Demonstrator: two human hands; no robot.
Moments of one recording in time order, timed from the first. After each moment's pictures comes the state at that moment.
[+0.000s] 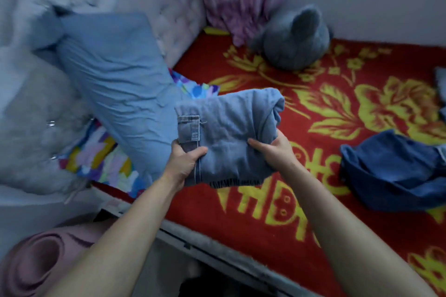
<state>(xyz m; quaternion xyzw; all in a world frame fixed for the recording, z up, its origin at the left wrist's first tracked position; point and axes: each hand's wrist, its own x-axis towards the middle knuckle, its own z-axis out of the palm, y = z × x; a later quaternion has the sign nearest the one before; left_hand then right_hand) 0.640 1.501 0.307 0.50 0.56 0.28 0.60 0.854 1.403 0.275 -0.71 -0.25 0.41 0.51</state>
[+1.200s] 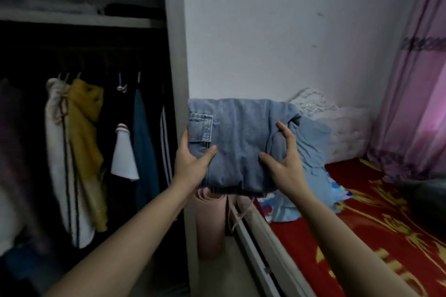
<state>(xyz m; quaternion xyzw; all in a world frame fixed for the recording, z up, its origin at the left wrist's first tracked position) 0.225 0.986 0.599 0.47 0.52 0.69 0.19 0.439 1.043 0.598 -0.36 -0.71 0.28 0.54</state>
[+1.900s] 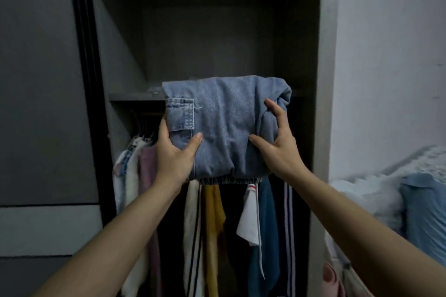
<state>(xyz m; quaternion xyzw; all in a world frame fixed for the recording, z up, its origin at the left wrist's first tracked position) -0.104 0.806 0.760 0.43 0.48 0.75 -0.08 0.066 0.938 0.767 -0.12 -0.77 0.32 0.54</state>
